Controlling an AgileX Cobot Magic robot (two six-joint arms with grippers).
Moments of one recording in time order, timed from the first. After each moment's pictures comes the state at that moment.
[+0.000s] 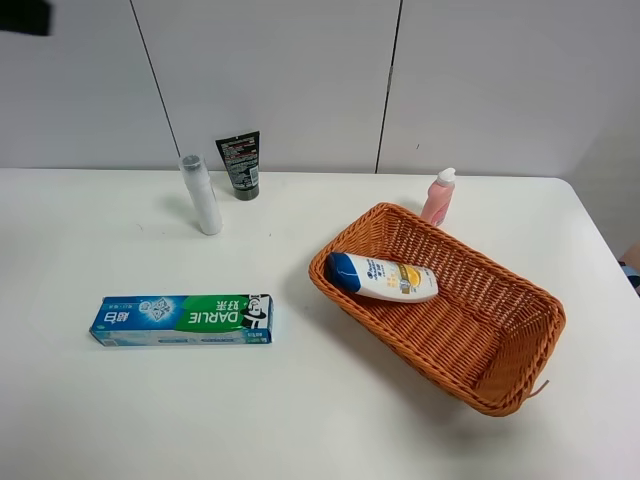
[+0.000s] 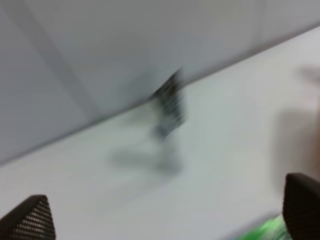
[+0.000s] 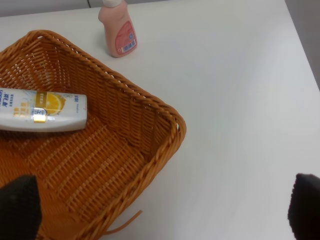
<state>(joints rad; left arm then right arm) -0.15 1.02 -1.36 -0.12 0.99 0.27 0.13 0.00 -0.50 -0.05 1.07 0.15</state>
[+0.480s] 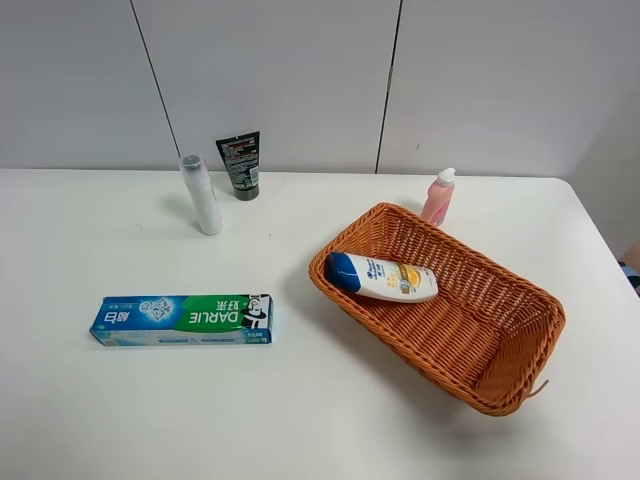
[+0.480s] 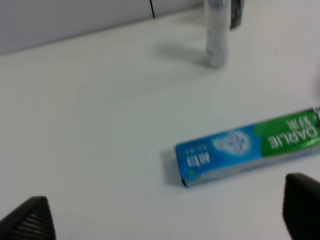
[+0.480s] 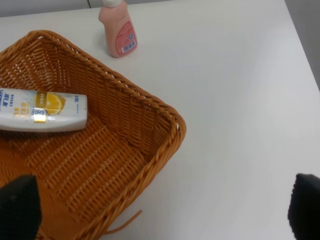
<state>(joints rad) 0.04 0.30 -0.77 -0.08 1.10 0.23 0.13 0.00 -0.50 -0.05 1.07 0.15</state>
